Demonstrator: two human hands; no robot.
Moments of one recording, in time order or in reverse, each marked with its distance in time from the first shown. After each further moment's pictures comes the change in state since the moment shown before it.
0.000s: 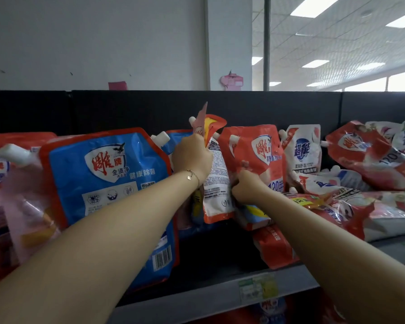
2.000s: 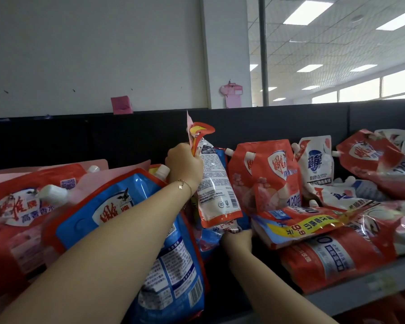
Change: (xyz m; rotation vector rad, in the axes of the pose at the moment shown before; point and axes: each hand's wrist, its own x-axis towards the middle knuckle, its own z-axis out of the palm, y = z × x) left_hand 0.037 -0.040 -0.034 -0.190 0.051 -0.142; right_hand -0.025 -0.050 0.123 0.939 0.283 0.548
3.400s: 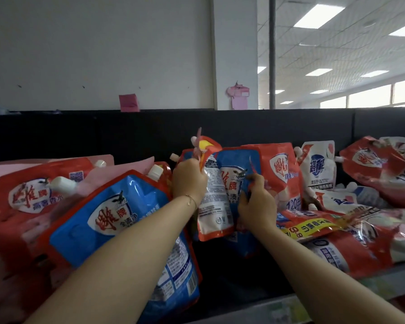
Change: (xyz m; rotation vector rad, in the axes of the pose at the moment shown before) left_hand -0.024 -0.014 0.010 0.158 -0.078 0.050; right_hand 0.013 -0.070 -0.061 -0.489 0.113 -0.863
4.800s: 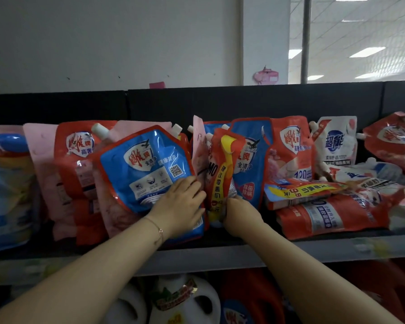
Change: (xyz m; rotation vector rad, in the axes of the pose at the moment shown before) left_hand -0.139 -0.065 -0.043 0.607 -0.253 0.694; right_hand -0.094 -0.008 0.009 -0.338 -0.679 -0.085
